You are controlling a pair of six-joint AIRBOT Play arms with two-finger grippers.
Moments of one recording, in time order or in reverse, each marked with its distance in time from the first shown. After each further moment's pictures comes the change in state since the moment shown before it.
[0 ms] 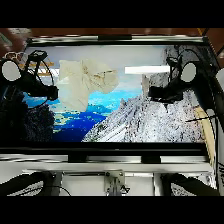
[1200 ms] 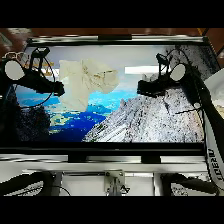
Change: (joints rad) left arm -0.002 -0.038 0.000 -0.133 0.161 0.002; right arm 0.000 -0.129 0.000 0.233 -0.222 -0.124
